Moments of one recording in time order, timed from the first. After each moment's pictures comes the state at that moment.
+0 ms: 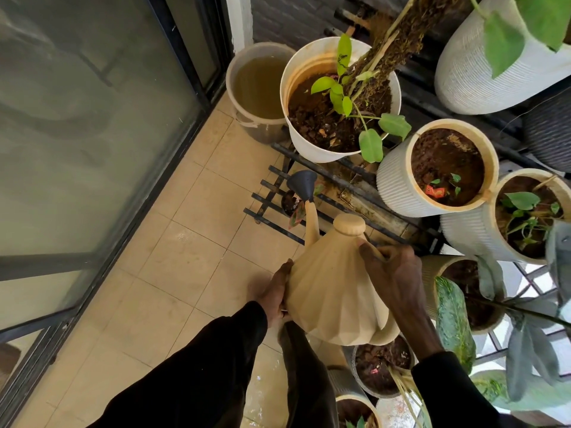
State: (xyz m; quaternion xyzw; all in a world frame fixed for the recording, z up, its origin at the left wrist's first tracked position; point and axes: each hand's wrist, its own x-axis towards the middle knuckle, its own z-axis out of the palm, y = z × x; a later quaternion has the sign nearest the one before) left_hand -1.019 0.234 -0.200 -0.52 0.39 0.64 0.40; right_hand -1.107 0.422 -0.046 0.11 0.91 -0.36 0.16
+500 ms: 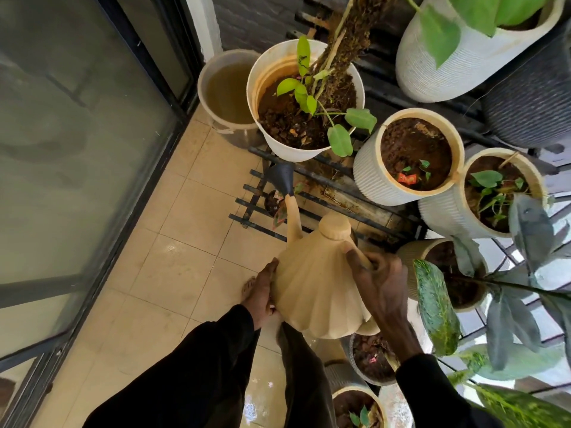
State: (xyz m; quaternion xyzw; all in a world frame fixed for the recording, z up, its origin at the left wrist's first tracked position) left_hand -1.020 0.243 -0.190 -0.53 0.40 0.66 0.36; right_hand -1.071 0.444 -0.053 0.14 0.92 -0.36 0.10
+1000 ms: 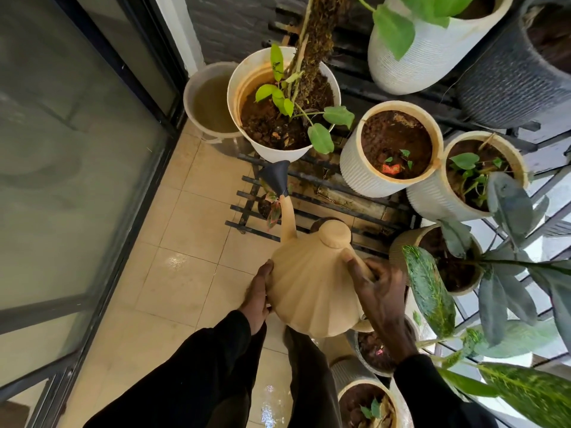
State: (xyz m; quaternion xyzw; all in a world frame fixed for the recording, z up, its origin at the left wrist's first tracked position) left_hand -1.012 0.247 -0.155 -0.49 0.43 0.67 0.35; right_hand -1.032 0.462 -0.047 0.15 0.88 -0.44 0.04
